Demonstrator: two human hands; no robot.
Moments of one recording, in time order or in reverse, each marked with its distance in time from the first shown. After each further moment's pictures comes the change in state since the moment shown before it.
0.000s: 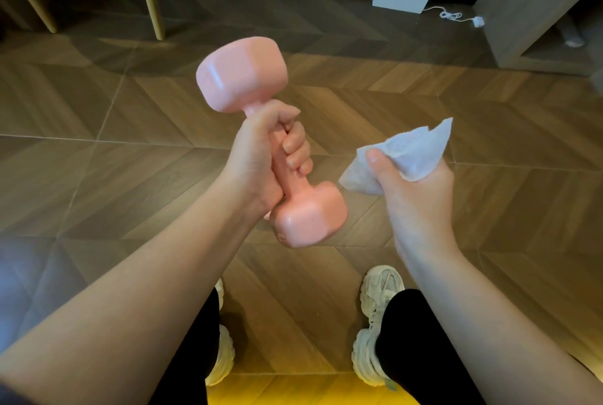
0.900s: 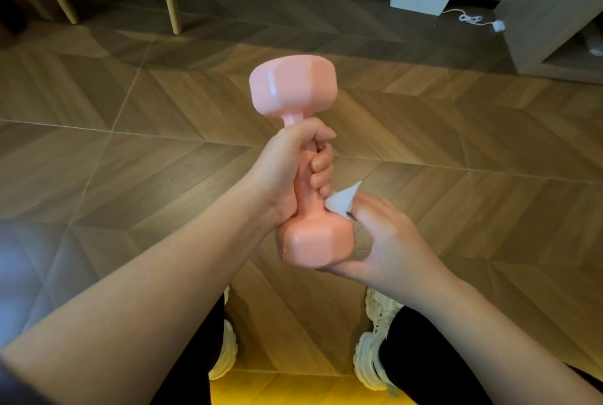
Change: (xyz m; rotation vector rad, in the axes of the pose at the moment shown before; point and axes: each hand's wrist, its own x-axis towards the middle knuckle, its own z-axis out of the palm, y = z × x) left_hand -0.008 -0.006 0.002 0.247 -0.007 -0.130; right_hand -0.017 0.039 -0.011 -0.721 -0.694 -0.633
